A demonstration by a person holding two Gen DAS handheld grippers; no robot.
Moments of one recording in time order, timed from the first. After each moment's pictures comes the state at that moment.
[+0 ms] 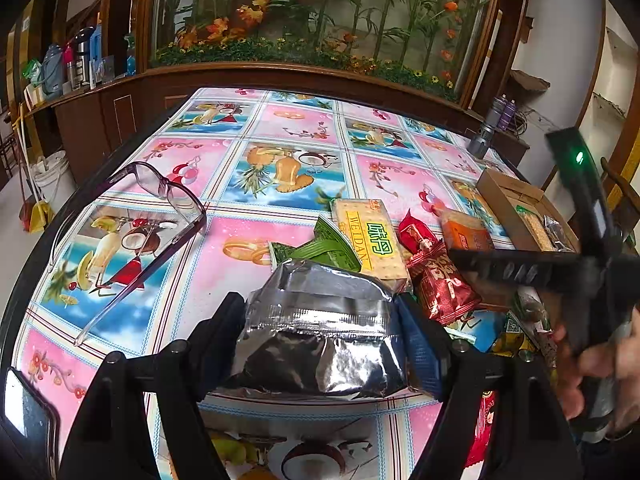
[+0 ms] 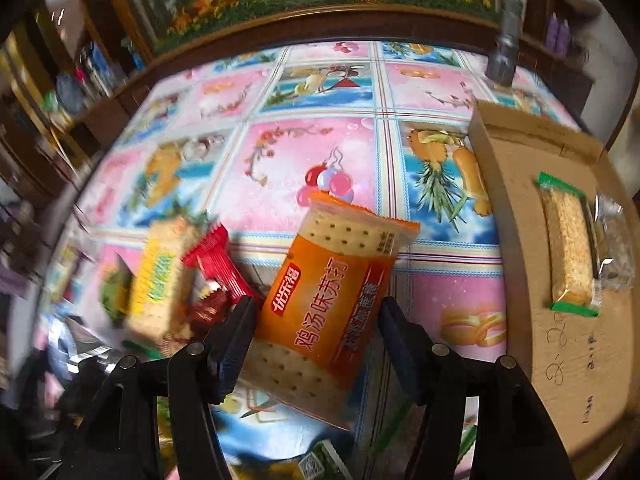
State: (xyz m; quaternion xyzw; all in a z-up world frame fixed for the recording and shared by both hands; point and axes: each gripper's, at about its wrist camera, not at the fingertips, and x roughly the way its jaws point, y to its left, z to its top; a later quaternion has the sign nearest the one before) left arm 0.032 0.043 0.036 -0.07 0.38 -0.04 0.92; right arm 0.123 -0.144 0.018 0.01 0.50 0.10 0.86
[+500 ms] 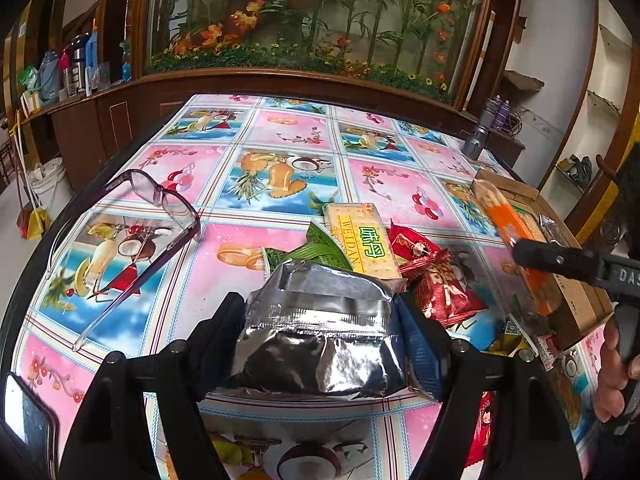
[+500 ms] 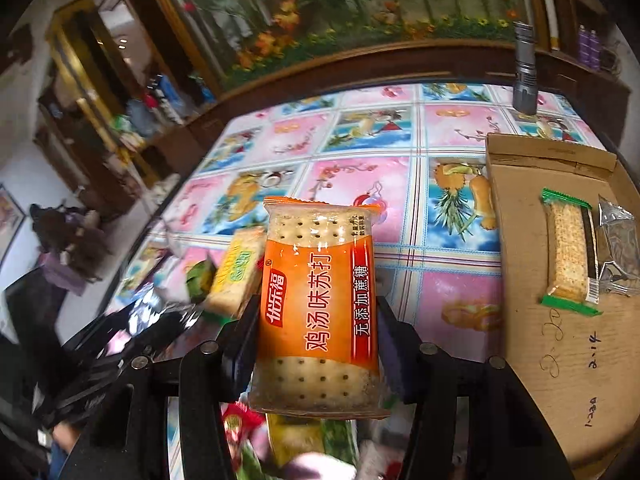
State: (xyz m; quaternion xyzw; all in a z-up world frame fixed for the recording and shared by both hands) left arm 0.030 0.038 0.039 -0.07 0.37 -0.05 0.92; right arm 0.074 -0.195 0.054 0.09 0.43 0.23 0.87
